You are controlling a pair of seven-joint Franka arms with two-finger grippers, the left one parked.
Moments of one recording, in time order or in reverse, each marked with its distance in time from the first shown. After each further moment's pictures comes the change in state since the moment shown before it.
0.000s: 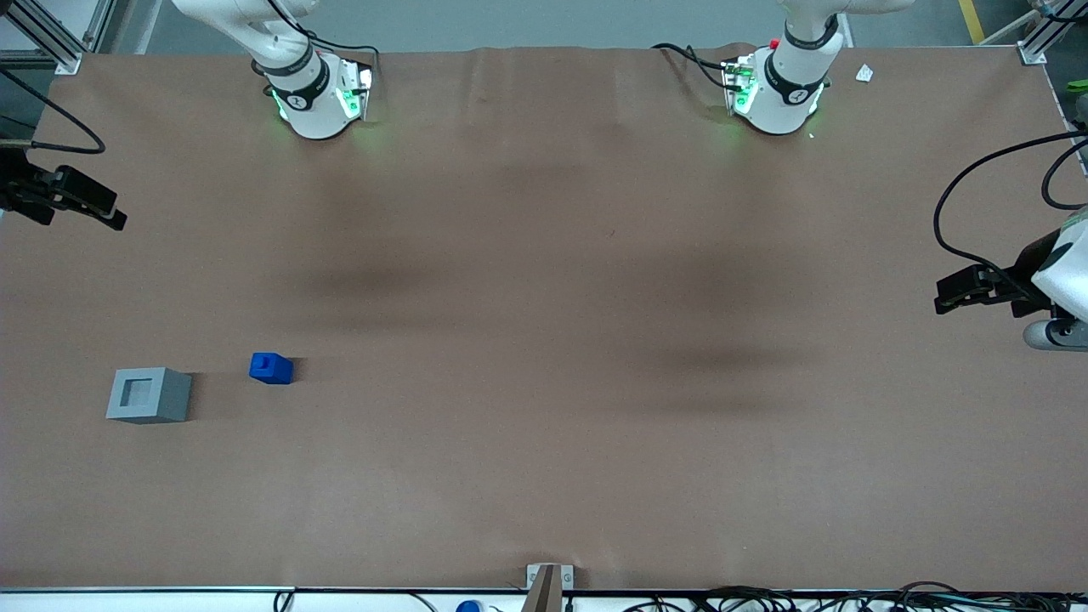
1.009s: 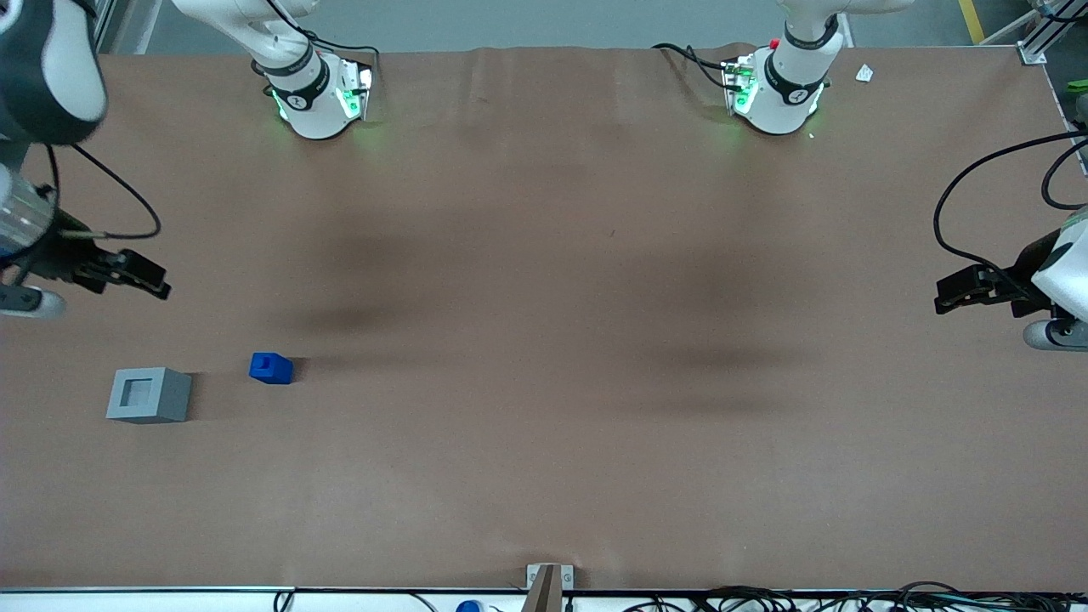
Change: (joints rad) arm -0.002 0.089 -0.001 -0.251 -0.001 0.415 0.003
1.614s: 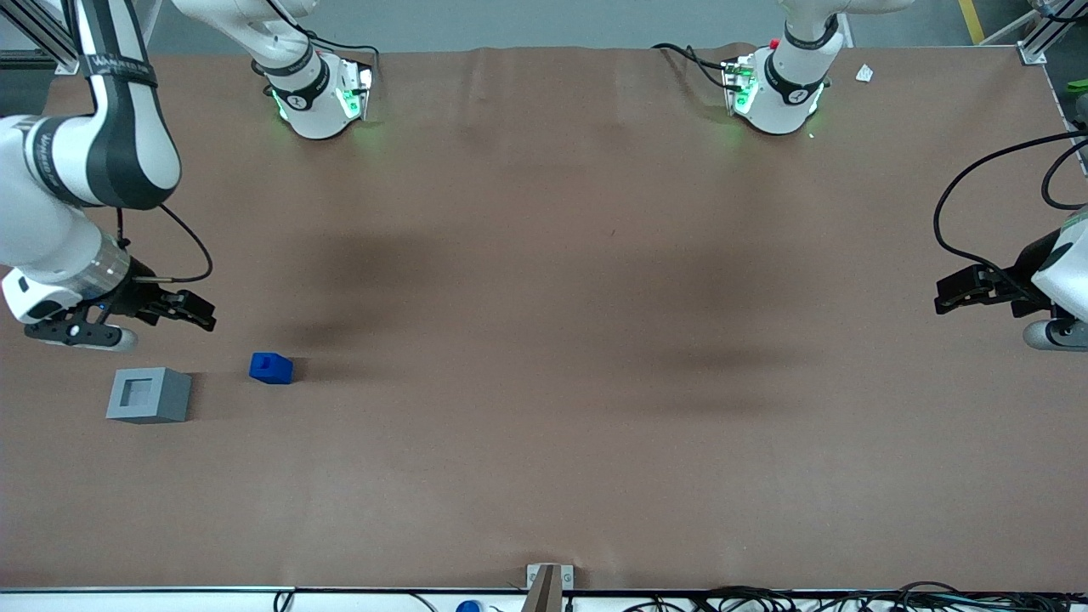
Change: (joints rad) arm 0.000 0.082 0.000 -0.153 -0.001 0.243 -0.004
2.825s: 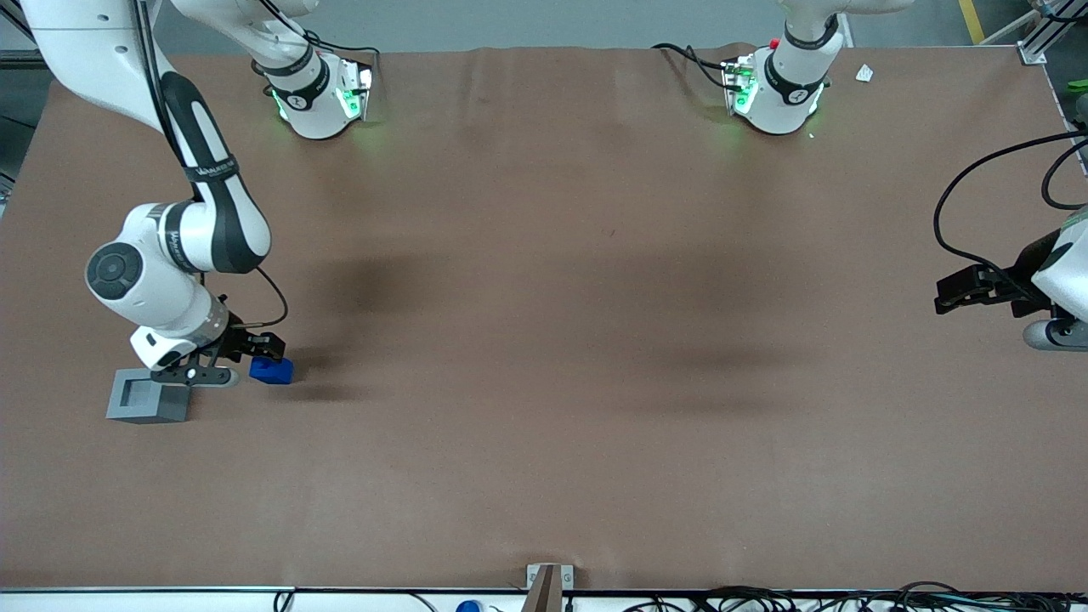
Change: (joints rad) arm 0.038 0.261 0.031 -0.037 0.000 0.278 -0.022
